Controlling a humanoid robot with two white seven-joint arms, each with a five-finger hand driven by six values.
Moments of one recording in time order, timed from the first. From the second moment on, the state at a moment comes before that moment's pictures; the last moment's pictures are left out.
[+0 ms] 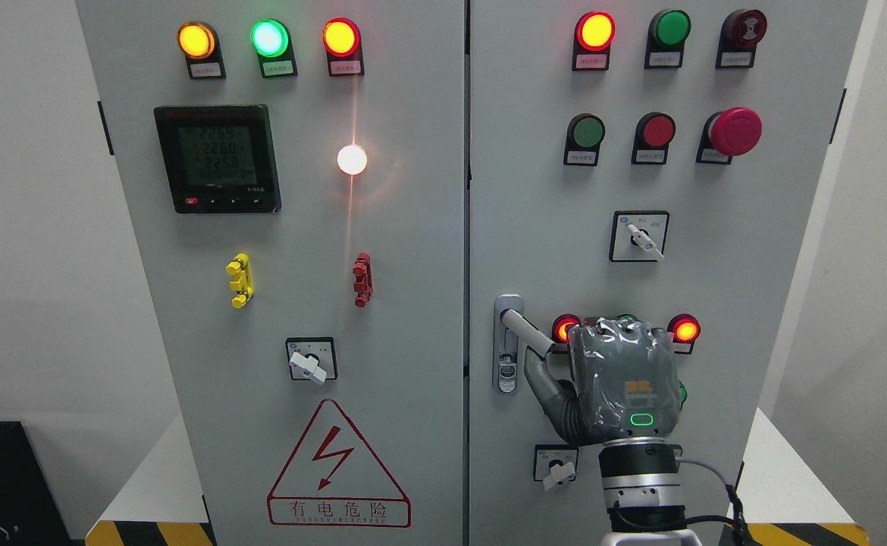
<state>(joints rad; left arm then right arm) -0.04 -0.11 -0.13 -0.05 0.14 -0.06 -0.06 -0.46 0.15 0.19 -1.79 1.60 0.16 -0.05</state>
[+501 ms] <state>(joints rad) -0.04 -0.11 -0.13 -0.05 0.14 -0.06 -0.06 -0.46 0.15 0.18 -1.79 1.60 0.16 -0.05</state>
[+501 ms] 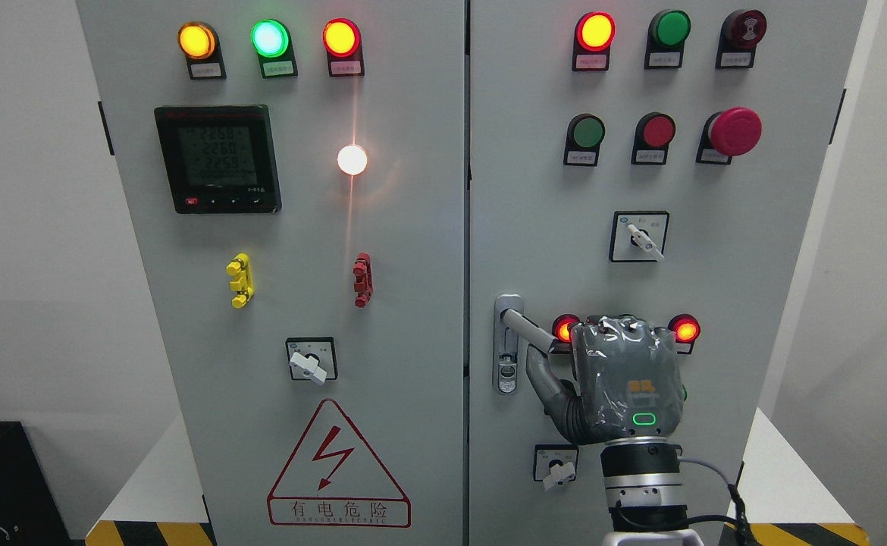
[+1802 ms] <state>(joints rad) -0.04 -0.11 -0.13 -0.05 0.14 -0.06 -0.06 -0.47 0.15 0.17 -1.80 1.60 0.16 -0.05</state>
